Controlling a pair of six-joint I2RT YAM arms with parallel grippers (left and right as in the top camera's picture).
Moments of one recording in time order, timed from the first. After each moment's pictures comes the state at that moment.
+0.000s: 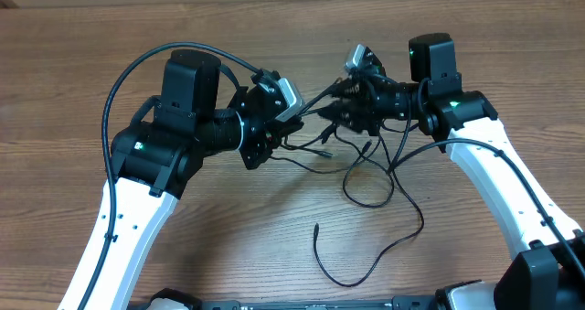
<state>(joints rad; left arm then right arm) -0.34 1.30 1.38 -0.84 0.71 0.48 0.24 1.57 1.23 -0.44 -0.94 -0.46</state>
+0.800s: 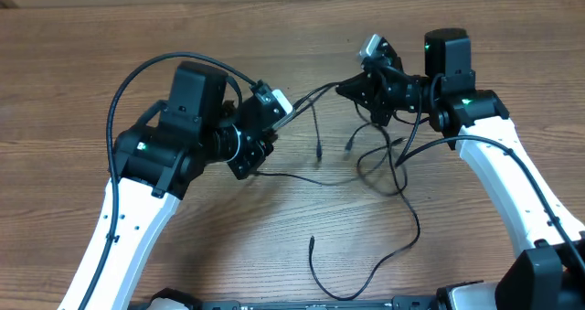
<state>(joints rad) -0.35 1.30 1.38 -1.04 0.37 0.48 0.16 1.56 1.23 -0.39 -0.81 -0.47</state>
